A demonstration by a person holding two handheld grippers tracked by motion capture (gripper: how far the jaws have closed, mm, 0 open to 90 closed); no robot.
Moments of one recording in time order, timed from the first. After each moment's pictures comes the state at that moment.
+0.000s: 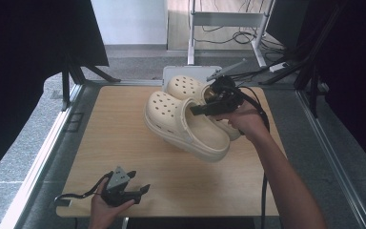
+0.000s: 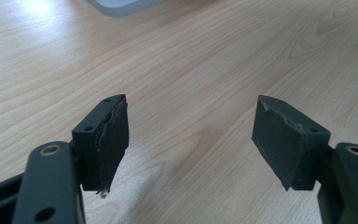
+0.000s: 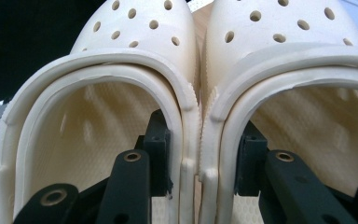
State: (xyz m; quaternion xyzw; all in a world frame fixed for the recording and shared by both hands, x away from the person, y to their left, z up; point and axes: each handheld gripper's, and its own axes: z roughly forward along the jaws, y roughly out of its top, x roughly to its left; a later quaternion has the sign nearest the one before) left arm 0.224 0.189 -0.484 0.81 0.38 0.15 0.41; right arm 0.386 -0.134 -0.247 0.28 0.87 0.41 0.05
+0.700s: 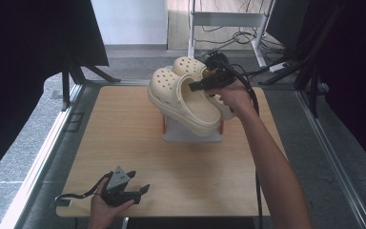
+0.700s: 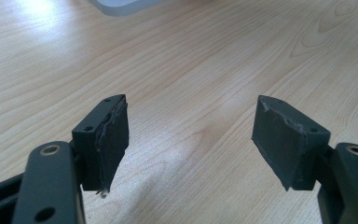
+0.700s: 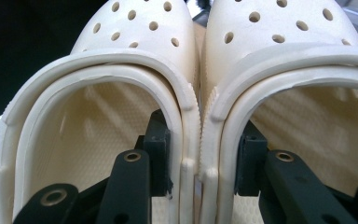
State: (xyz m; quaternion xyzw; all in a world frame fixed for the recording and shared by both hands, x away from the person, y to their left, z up) left arm 0.223 0.189 -0.485 0.81 0.39 0.15 0.41; right arm 0.451 -0.117 -0.236 0.36 0.84 0.38 0.09
